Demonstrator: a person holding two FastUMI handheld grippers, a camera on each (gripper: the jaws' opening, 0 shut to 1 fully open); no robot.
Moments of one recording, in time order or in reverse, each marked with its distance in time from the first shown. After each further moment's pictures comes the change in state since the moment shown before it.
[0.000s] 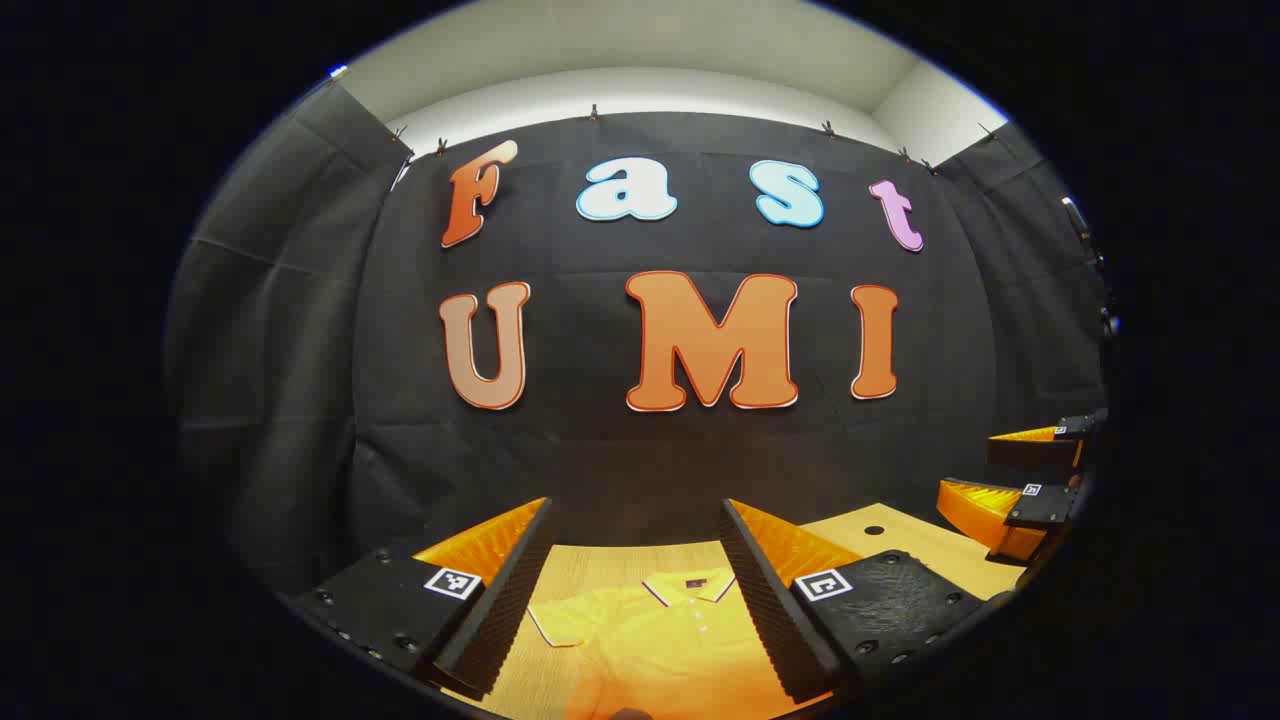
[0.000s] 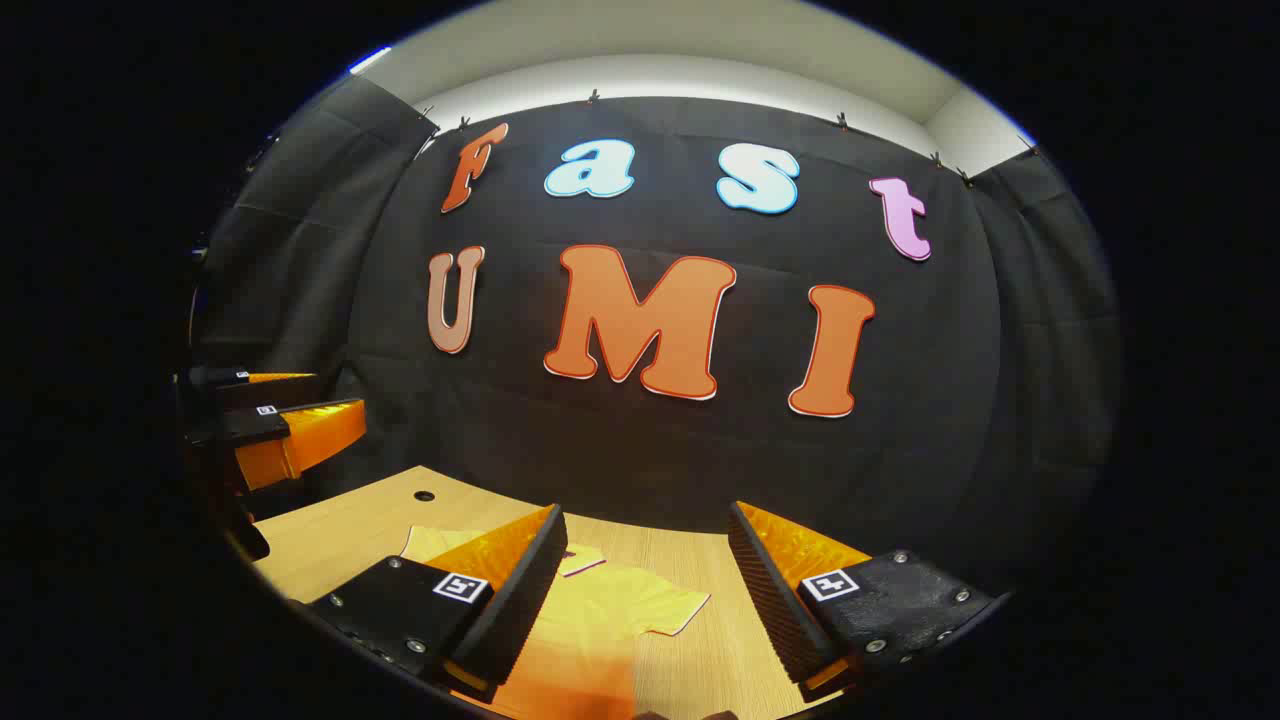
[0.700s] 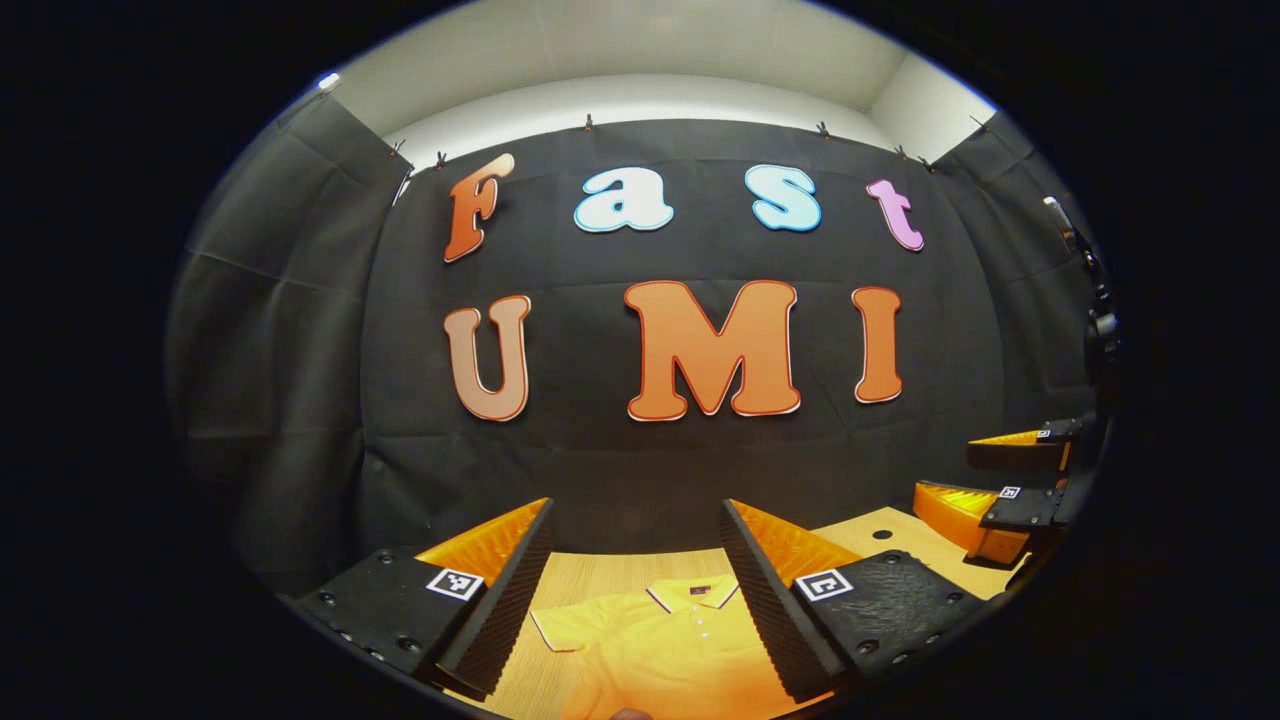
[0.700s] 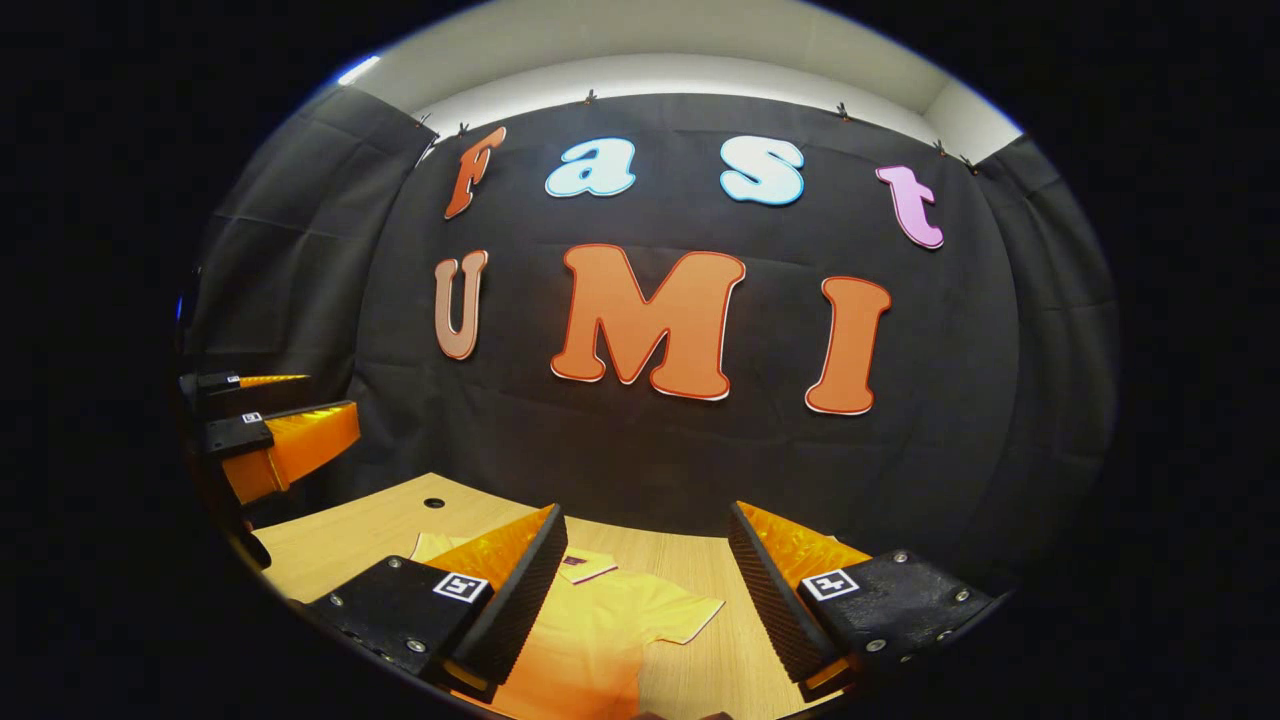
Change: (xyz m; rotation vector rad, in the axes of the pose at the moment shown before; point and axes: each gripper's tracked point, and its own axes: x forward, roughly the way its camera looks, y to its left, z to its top) left arm -0.004 -0.013 0.006 0.020 -0.023 0.028; right arm 0.017 0.004 0.002 0.030 -0.025 0.051
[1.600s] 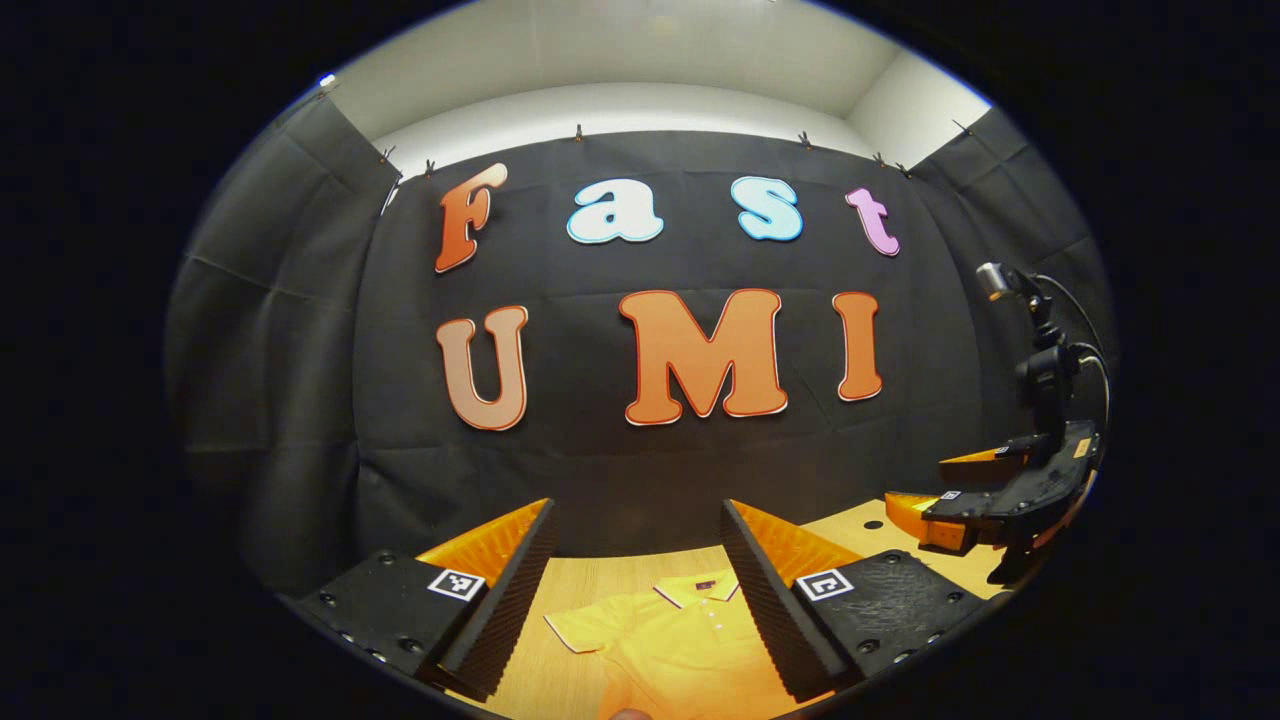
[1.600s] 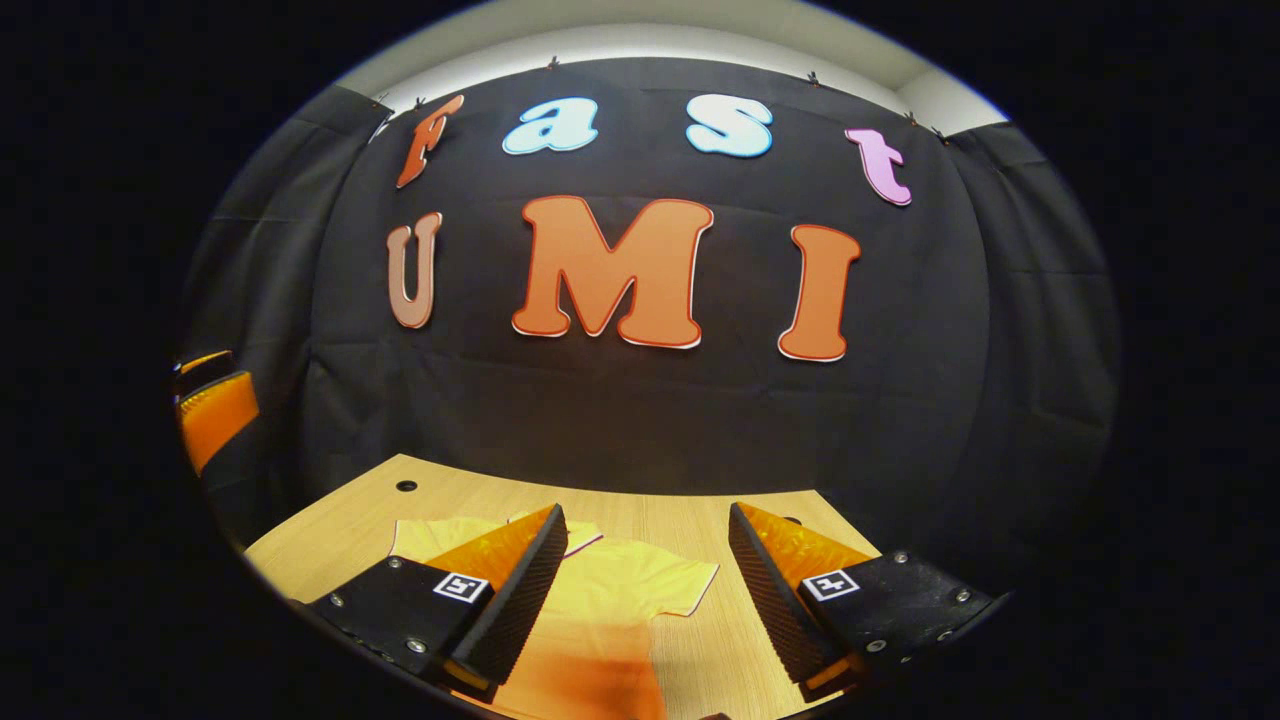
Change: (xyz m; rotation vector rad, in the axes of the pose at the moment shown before) left arm -0.029 0.041 0.005 0.033 -0.042 -0.066; right arm 0.020 -0.008 -0.049 0.051 0.173 -0.159
